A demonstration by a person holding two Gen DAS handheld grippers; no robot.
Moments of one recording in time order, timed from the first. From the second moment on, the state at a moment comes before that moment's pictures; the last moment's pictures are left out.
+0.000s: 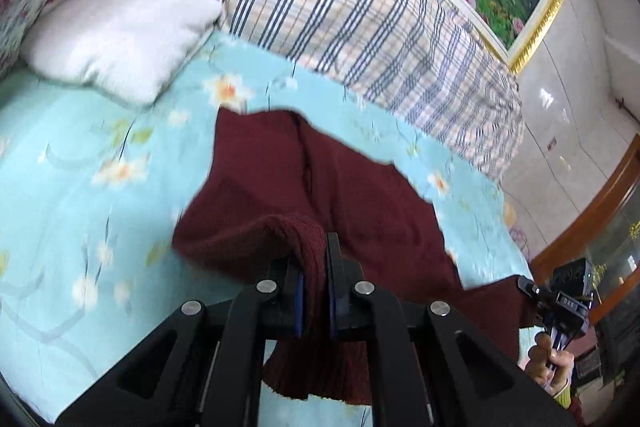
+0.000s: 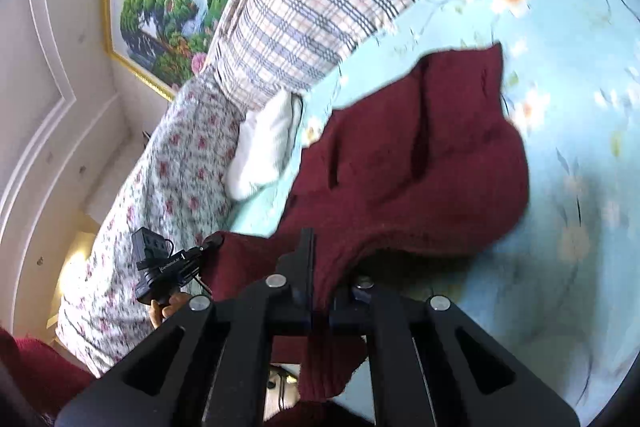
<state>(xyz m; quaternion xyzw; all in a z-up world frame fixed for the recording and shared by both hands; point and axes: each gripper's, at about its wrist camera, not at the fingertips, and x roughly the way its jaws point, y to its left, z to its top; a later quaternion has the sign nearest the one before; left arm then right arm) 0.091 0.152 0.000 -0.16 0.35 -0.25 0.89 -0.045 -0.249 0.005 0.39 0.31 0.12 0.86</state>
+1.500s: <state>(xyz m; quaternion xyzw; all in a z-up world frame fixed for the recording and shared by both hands) 0.363 0.093 -0.075 -0.11 0.43 -0.08 0.89 0.180 -0.380 -0.097 0.34 0.40 -0.11 0.84</state>
